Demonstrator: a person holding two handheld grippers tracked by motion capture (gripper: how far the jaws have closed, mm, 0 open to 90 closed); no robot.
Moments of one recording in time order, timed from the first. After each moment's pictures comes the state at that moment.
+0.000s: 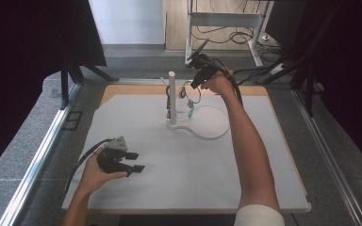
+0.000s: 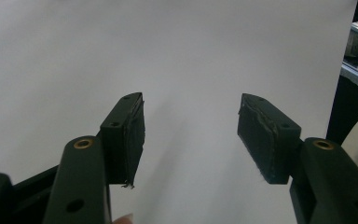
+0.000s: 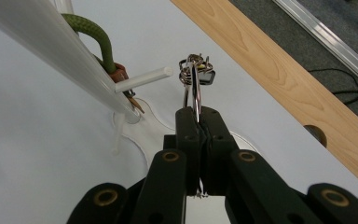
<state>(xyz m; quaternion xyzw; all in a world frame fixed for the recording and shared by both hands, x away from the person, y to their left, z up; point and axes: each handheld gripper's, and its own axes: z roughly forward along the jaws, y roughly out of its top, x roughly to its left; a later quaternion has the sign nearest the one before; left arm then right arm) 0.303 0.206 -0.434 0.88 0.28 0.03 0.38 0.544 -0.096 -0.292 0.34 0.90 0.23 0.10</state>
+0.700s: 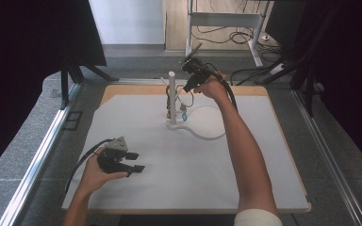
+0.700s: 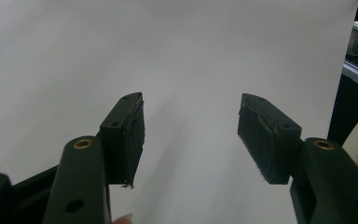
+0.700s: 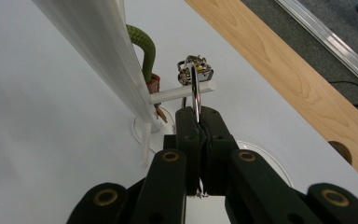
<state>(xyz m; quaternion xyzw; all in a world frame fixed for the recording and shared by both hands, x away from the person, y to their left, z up) 0.304 0.205 -0.434 0.88 0.28 0.03 0.37 0.532 -0.076 -0.301 0.33 0.91 0.24 0.09</state>
